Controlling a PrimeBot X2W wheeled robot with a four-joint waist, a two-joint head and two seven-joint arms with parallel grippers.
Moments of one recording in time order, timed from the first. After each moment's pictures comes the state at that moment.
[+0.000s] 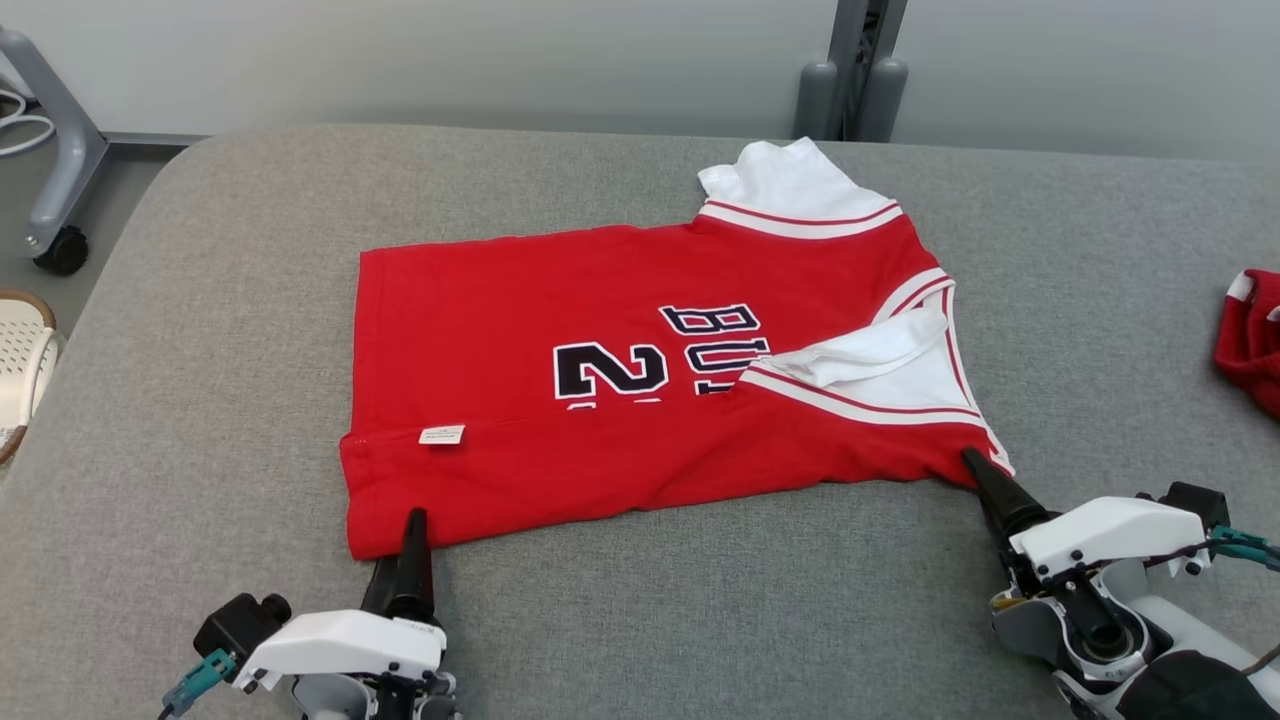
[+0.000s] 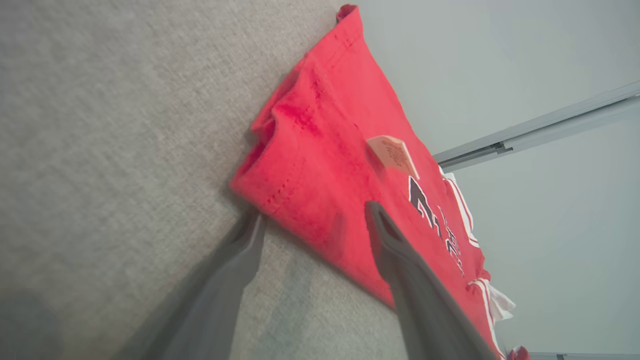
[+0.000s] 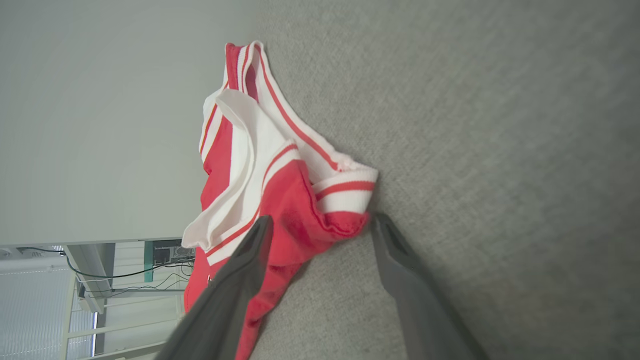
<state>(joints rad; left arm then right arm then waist) -0.28 0.05 -0.31 0.77 -1.26 -0.13 -0.26 -0.55 -0.36 0.92 0.73 2.03 0.13 -0.21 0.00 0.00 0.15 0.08</state>
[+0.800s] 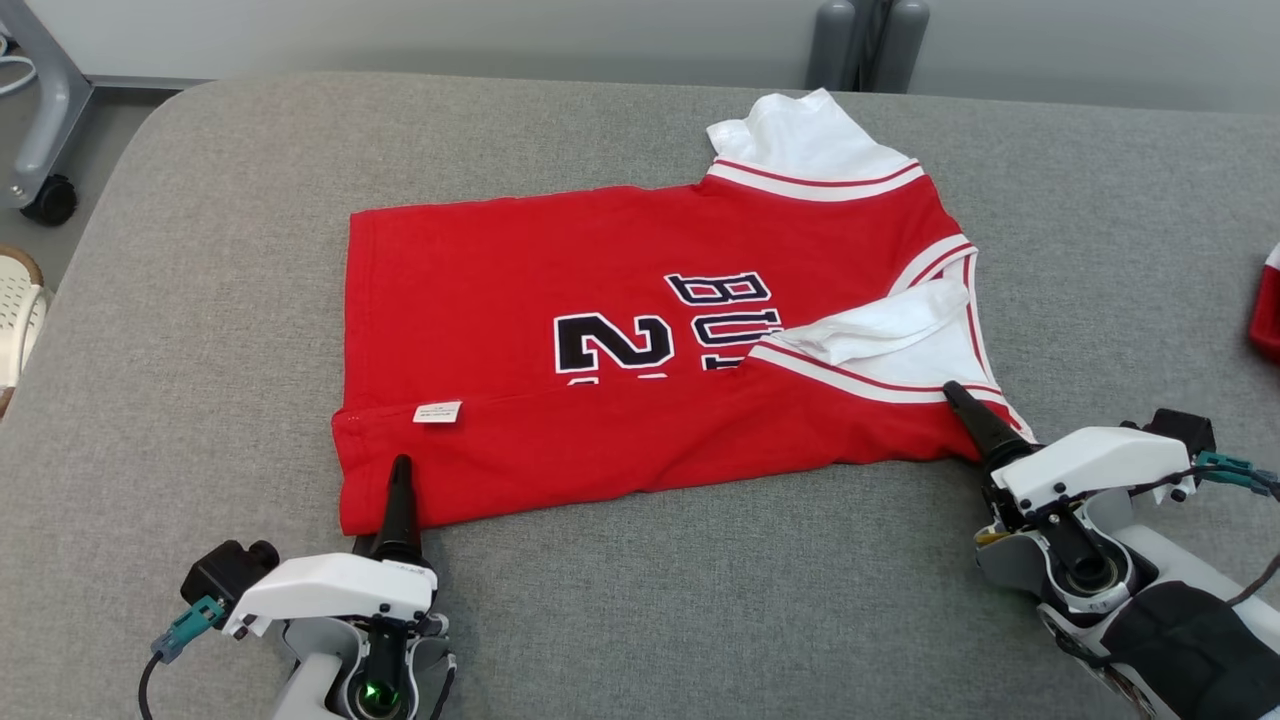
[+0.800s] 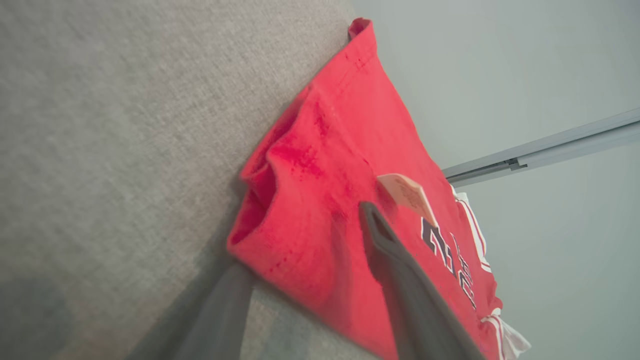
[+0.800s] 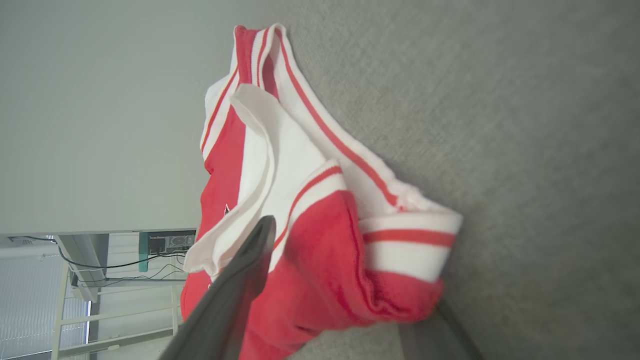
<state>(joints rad) -0.38 0.05 -0.32 0.80 -1.31 -0.13 -0.27 -0.67 -0.35 0.98 0.75 2.05 0.13 -0.20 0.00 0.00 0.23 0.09</state>
